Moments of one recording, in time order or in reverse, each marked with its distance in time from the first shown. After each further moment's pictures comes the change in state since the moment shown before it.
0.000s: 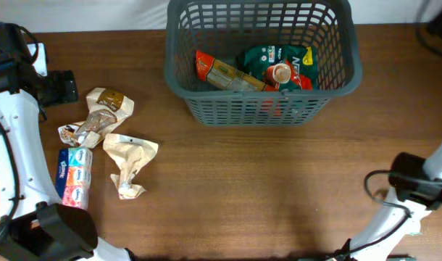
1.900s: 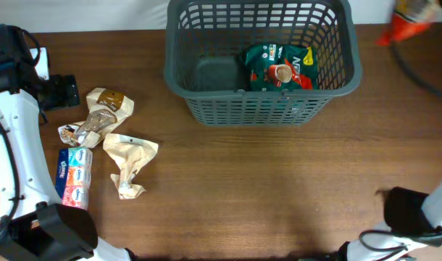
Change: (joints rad) left arm 0.000 0.000 0.000 -0.050 0.000 0.000; right arm 0.174 -0.301 -0.284 0.704 -0.595 -0.489
